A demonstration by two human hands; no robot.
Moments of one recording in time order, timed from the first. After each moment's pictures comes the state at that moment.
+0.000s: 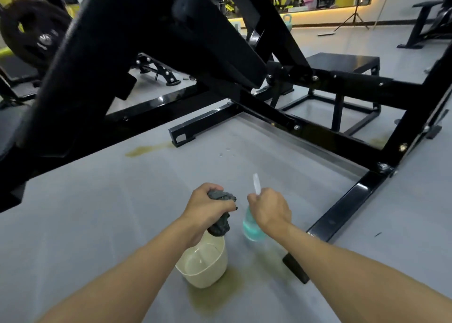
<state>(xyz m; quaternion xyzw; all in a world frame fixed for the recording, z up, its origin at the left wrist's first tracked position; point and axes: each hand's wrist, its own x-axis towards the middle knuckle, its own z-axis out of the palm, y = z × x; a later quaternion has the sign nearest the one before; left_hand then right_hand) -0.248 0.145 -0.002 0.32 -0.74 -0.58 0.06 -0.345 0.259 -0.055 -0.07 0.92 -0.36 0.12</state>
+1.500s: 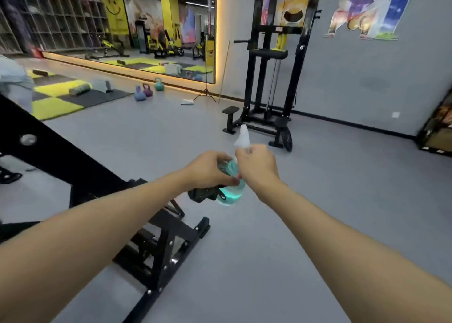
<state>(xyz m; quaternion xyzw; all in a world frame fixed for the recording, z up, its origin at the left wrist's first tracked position) -0.616 0.798 0.808 -0.14 -0.91 -0.38 -0.04 -0.585 0.941 0.838 0.04 0.87 -0.48 -0.09</state>
